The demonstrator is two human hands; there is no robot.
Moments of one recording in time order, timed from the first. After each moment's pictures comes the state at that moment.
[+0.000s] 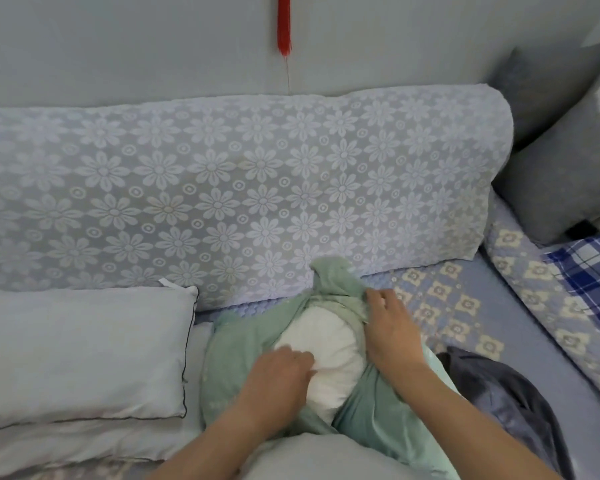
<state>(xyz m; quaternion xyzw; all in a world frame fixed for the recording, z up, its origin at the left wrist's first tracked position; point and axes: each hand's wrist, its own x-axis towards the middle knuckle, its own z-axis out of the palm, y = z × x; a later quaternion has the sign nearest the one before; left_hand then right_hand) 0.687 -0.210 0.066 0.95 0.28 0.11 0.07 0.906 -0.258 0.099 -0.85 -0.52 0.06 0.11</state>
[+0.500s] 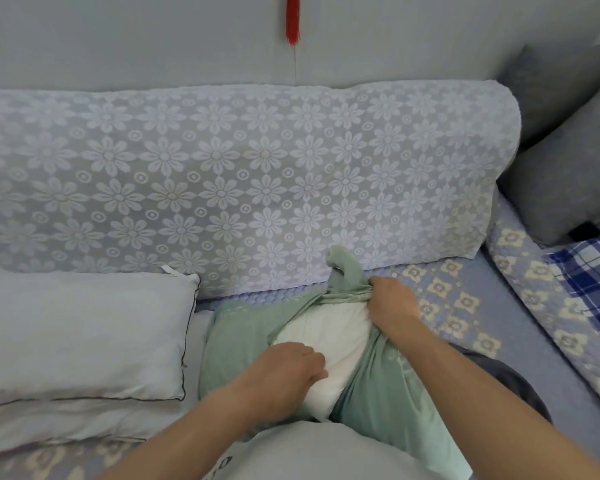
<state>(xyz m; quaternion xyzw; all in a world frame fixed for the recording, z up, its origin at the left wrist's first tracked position) 0.684 -0.216 0.092 0.96 0.17 0.08 0.23 0.936 -0.221 0.098 -0.87 -0.47 0.12 -0.01</state>
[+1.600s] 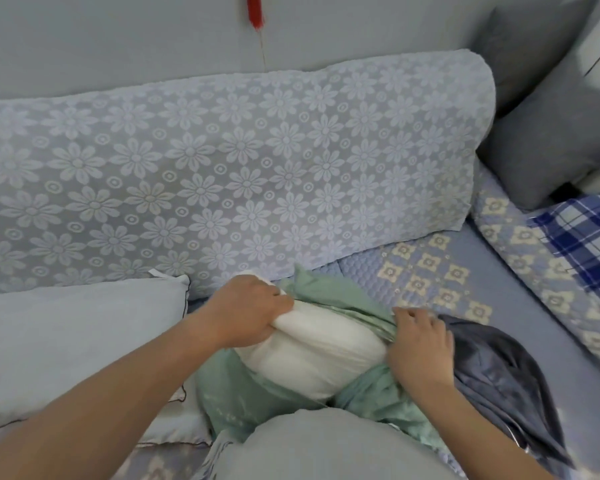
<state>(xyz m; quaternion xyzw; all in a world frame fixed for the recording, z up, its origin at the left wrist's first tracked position) 0.681 -0.126 0.123 1.00 0.07 0.03 -0.03 0.901 -0.344 0.094 -0.92 -0.38 0.05 -0.02</state>
